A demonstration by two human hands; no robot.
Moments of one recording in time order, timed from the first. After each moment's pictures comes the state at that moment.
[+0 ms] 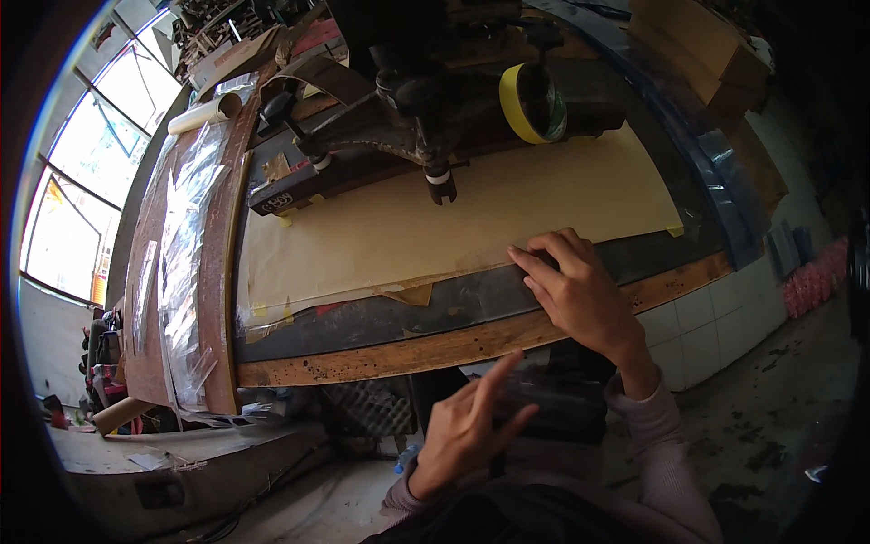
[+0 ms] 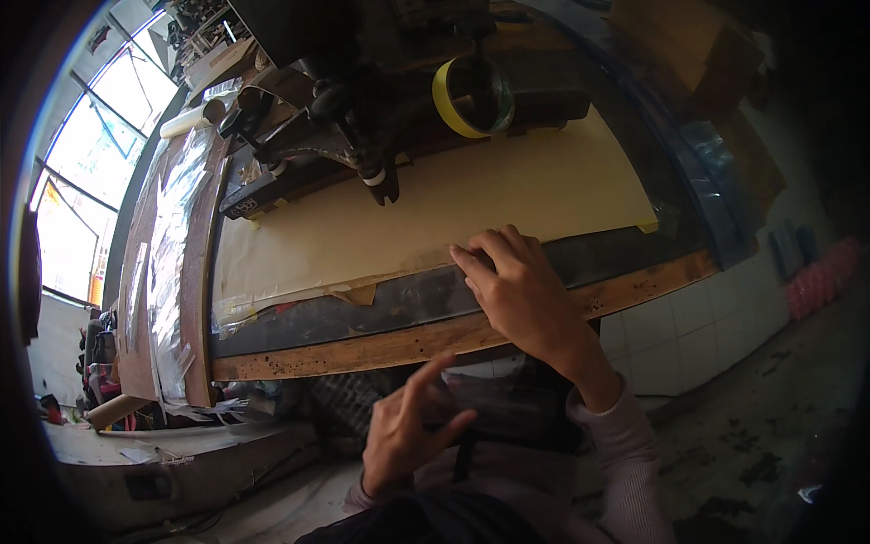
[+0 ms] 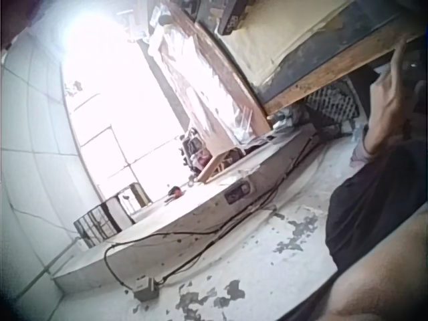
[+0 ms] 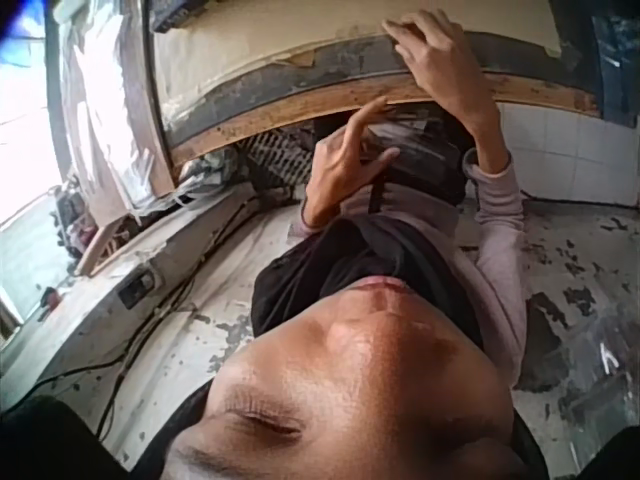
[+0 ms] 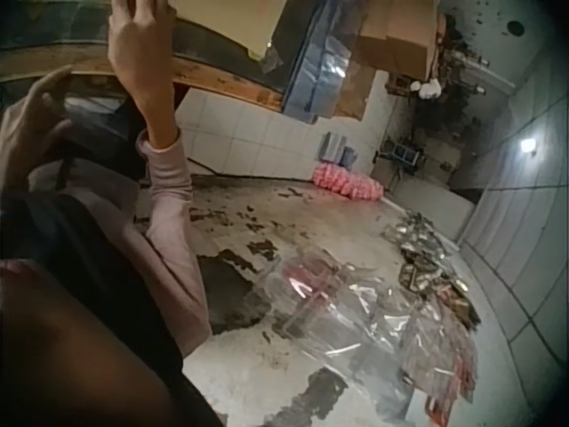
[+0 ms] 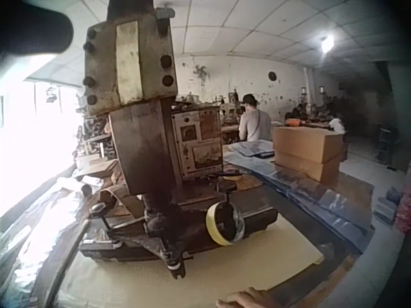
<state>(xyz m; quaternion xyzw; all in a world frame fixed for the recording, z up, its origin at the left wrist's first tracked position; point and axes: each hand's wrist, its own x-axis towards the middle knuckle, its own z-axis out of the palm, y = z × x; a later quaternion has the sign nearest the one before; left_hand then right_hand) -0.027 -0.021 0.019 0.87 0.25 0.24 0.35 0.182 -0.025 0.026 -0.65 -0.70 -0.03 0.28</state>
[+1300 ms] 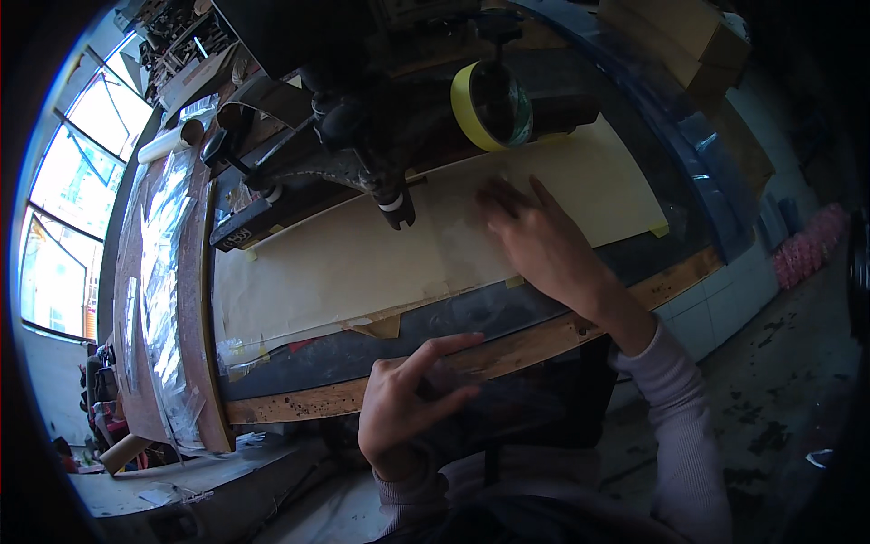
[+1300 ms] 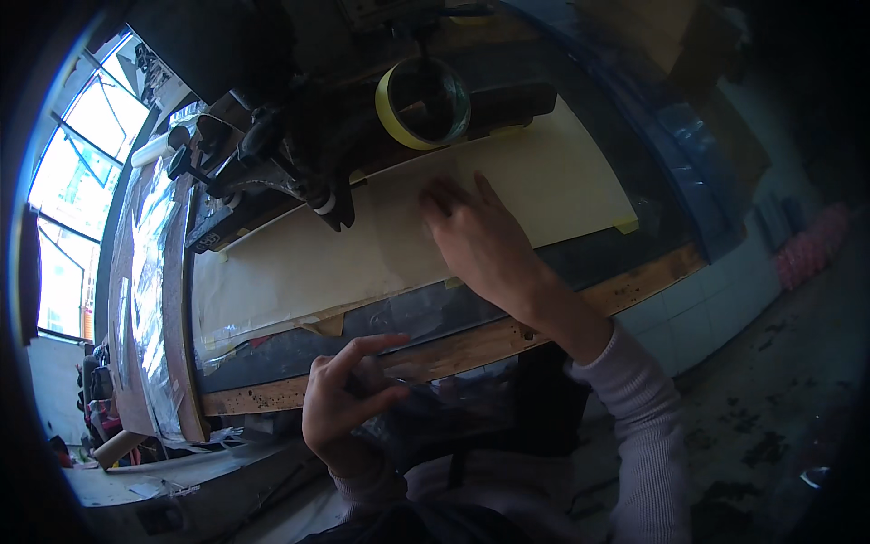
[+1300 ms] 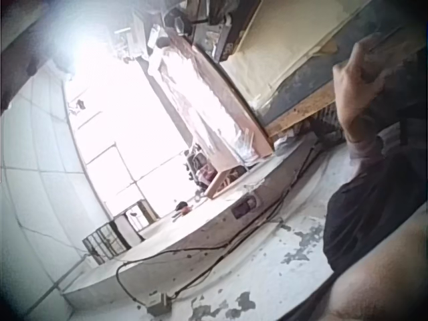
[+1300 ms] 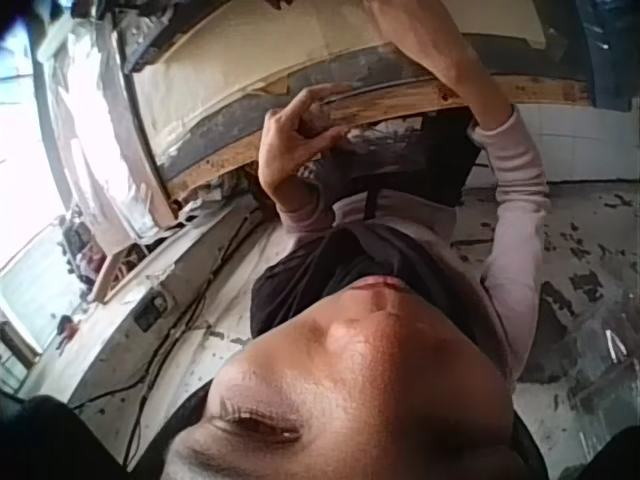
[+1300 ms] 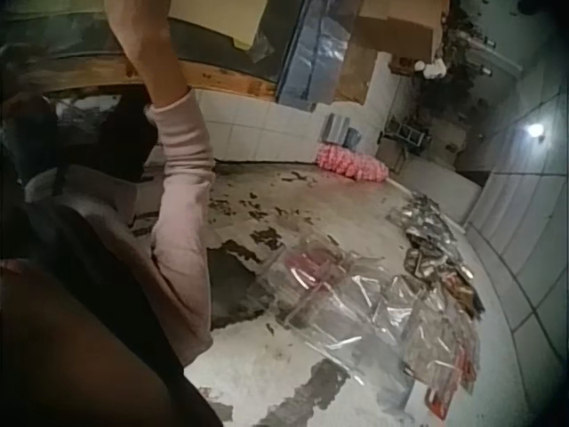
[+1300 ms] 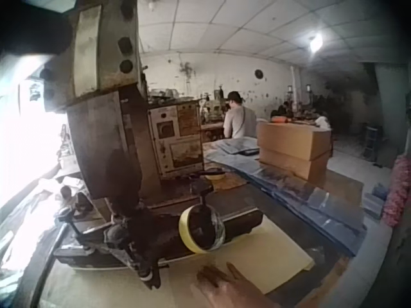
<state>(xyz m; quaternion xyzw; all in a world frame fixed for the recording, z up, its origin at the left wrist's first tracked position) -0.015 0.054 0.036 0.83 0.24 0.18 0.47 0.220 0.034 0.009 -0.69 -0.69 -0.14 0.17</state>
